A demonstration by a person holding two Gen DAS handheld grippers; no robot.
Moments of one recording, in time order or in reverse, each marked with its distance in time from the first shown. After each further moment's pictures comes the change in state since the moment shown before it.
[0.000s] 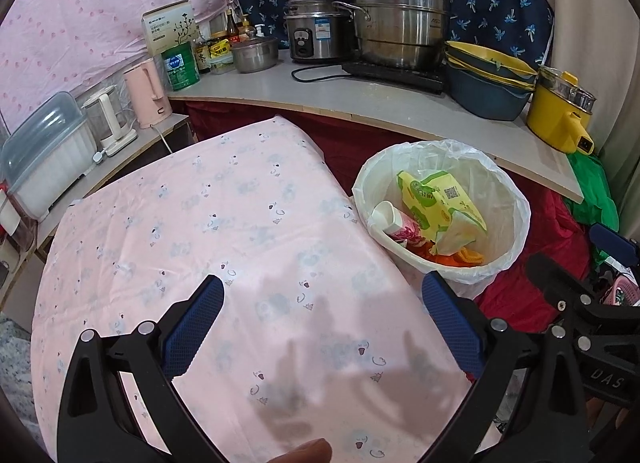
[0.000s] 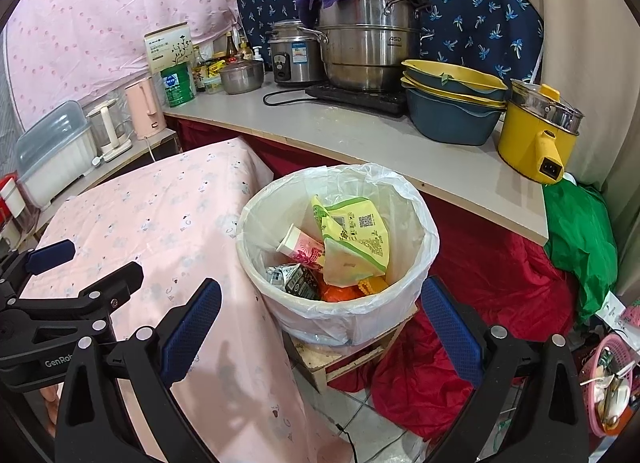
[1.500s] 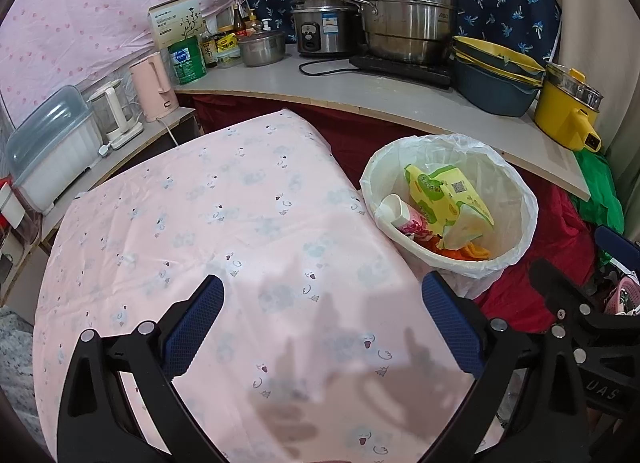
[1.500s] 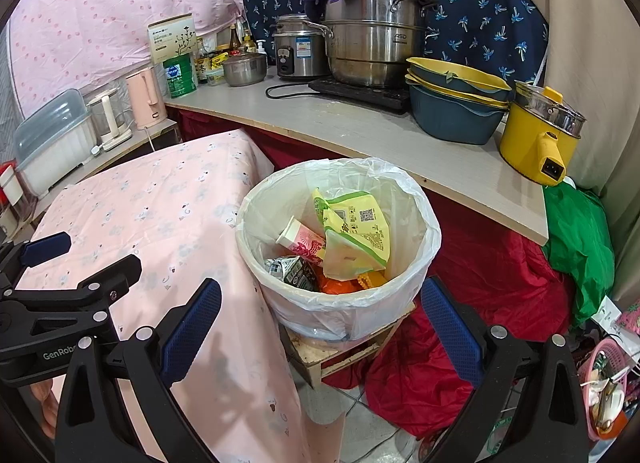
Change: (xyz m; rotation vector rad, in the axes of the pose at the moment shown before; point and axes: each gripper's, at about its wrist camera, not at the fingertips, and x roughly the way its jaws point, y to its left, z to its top) left arm 0.004 0.000 -0.006 -0.019 0.015 0.025; right arm 0.004 0.003 -0.005 -0.030 0.014 -0.013
